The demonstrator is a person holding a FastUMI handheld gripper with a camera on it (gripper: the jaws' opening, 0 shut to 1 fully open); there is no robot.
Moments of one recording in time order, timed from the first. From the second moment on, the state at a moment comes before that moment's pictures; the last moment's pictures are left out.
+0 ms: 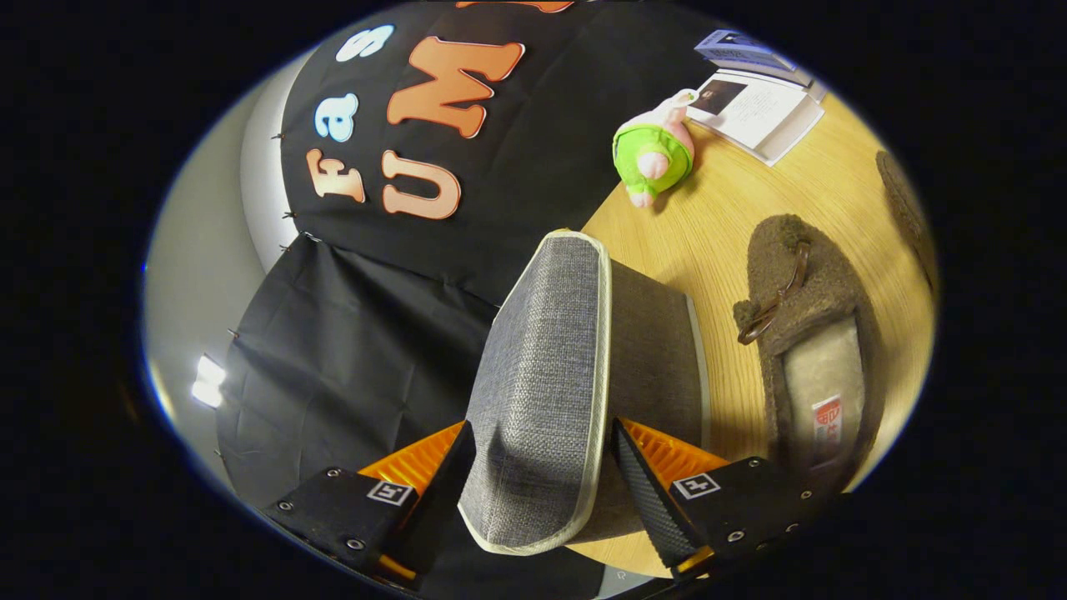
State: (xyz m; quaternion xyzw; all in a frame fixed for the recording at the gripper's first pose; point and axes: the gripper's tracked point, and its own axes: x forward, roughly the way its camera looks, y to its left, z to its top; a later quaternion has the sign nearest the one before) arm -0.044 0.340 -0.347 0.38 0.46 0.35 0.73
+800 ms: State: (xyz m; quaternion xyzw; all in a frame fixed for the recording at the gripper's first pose) arm -0.044 0.334 -0.260 0.38 0.42 0.30 0.77
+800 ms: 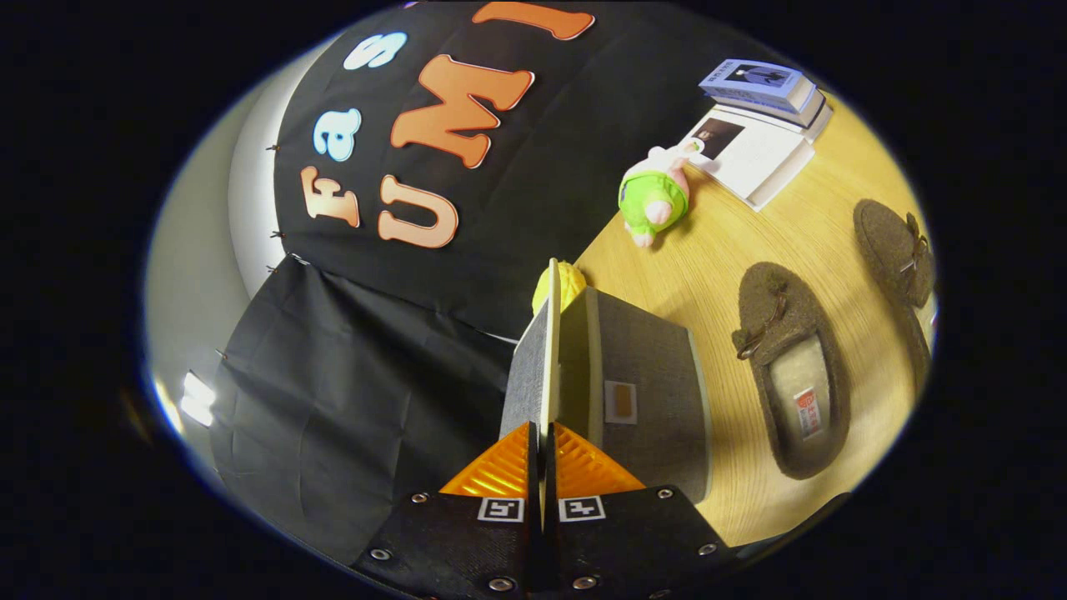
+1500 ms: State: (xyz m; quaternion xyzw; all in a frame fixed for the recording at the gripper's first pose) arm -0.064 0.438 -0.162 0.24 0.39 0.33 0.83
